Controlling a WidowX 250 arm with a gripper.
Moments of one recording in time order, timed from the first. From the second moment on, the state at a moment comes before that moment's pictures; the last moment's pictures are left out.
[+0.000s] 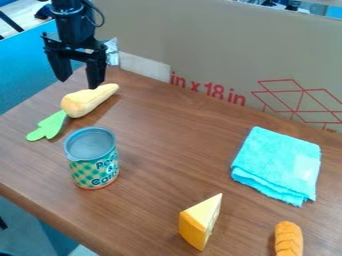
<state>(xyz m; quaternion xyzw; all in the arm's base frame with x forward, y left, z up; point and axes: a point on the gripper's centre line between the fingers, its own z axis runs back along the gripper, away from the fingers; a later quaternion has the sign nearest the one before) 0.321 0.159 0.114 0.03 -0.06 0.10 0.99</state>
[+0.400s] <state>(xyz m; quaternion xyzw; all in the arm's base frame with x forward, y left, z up) 0.336 0.167 0.089 0.02 -0.05 0.10 0.99</state>
